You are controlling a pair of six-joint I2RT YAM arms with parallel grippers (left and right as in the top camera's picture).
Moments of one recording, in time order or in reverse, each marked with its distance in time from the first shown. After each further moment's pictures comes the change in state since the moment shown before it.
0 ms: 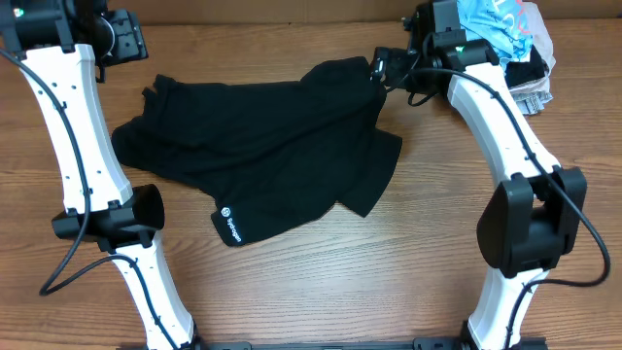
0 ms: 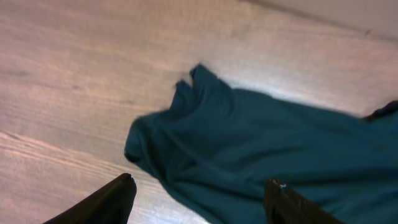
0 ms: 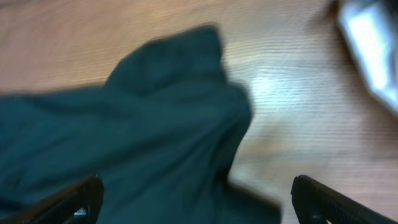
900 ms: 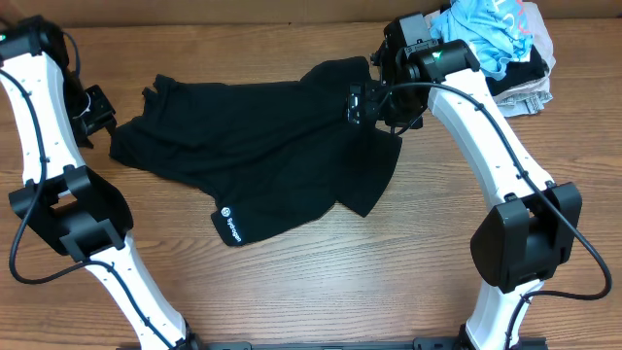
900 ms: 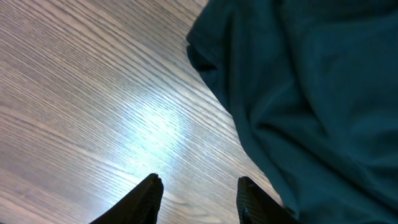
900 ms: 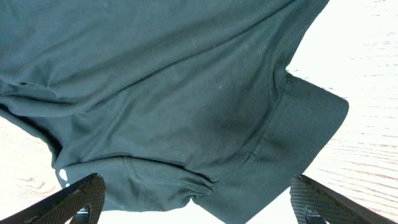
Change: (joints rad) left arm 0.229 0.018 -0.557 0.041 -0.014 -0.143; right arm 0.103 -0.050 0.008 -0.295 -0.092 -0.006
